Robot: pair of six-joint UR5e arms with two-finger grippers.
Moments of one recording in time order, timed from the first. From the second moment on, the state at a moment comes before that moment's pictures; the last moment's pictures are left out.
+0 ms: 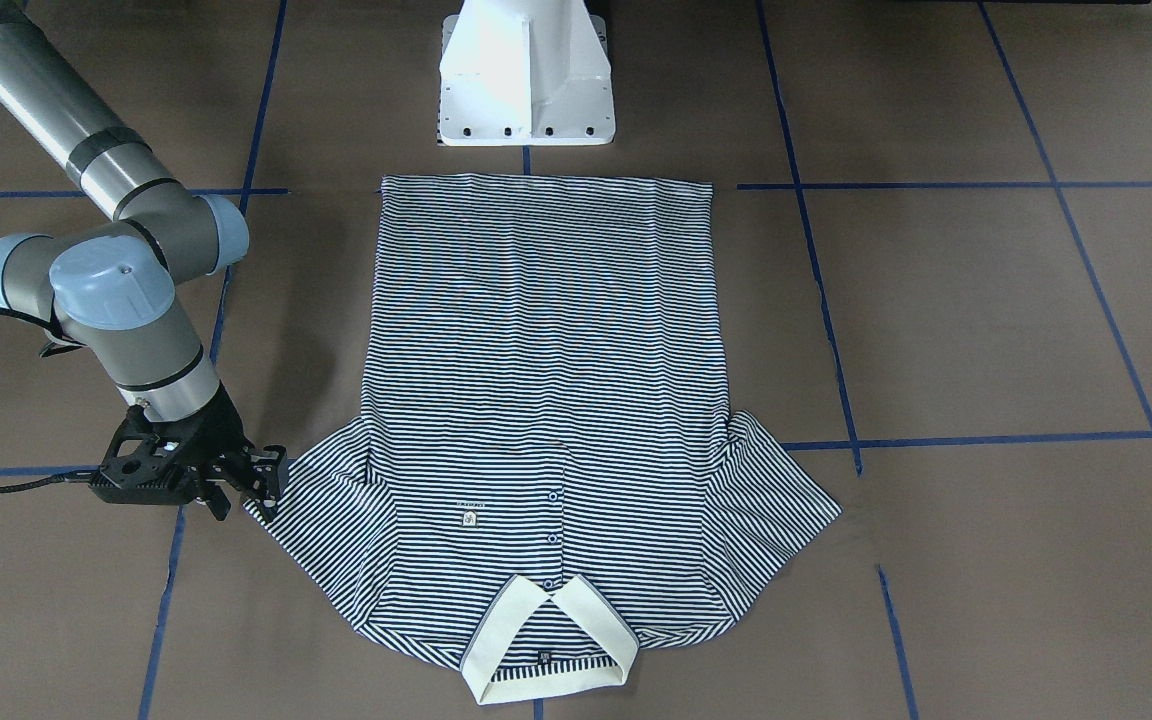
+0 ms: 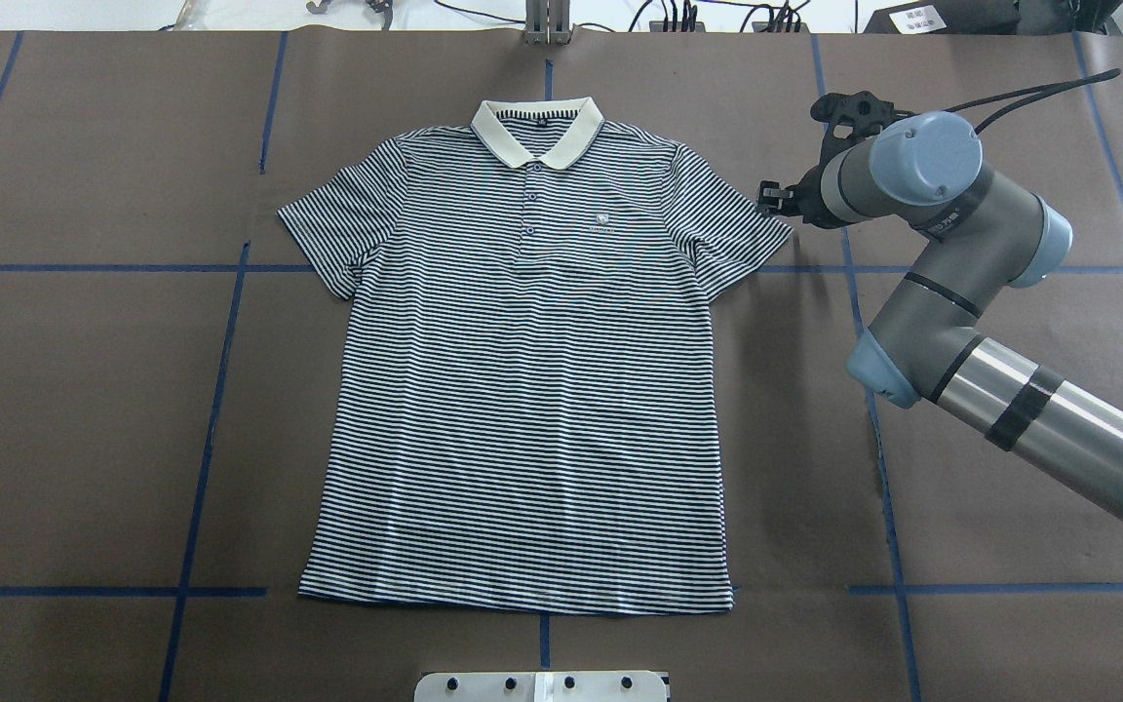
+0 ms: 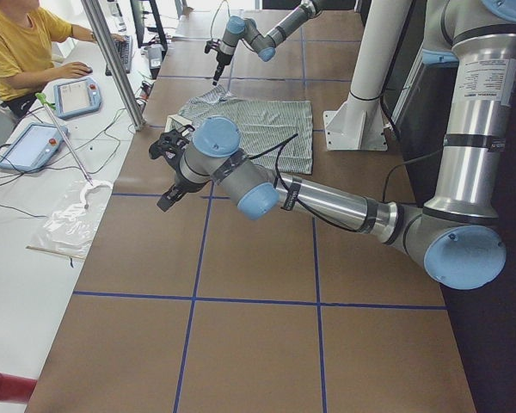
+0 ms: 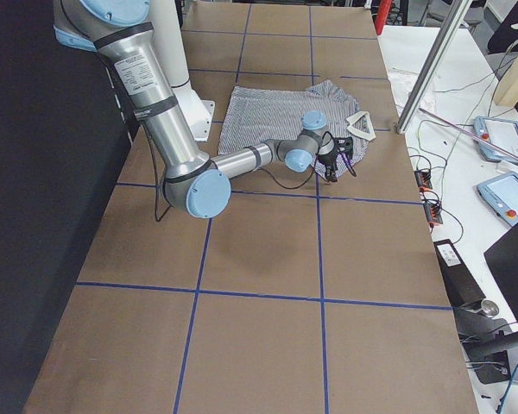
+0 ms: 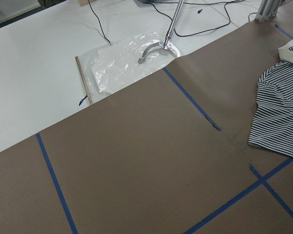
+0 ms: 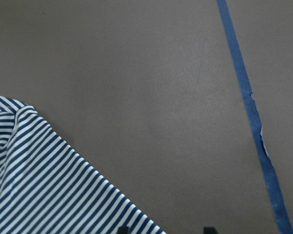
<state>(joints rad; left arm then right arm) -1.55 -1.65 -1.76 -2.14 -2.41 -0.07 0.81 -1.08 1.33 -0.93 1.78 1.16</state>
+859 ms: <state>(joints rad) -1.55 -1.65 -1.76 -2.14 -2.41 -0.07 0.79 -1.09 1.32 -0.93 1.76 1.17</state>
